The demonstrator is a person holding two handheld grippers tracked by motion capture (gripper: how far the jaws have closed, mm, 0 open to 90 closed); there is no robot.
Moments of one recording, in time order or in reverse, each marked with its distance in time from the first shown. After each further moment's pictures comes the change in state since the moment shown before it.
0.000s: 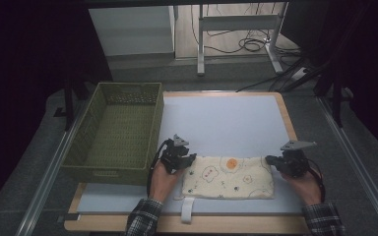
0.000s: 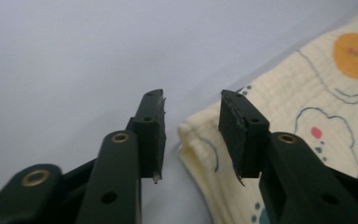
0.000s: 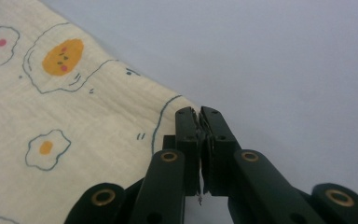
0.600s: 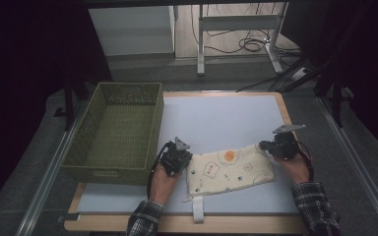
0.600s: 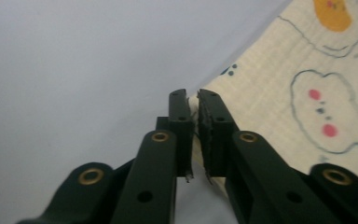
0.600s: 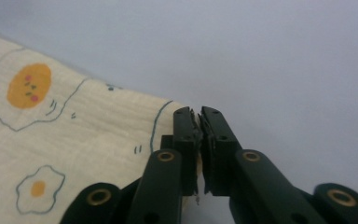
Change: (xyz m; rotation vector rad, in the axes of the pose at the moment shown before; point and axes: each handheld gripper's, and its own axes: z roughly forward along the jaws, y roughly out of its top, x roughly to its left) left arm -0.004 -0.008 -0.002 0.003 0.086 0.046; right arm -0.027 0.036 0.037 -0.003 -0.013 0.024
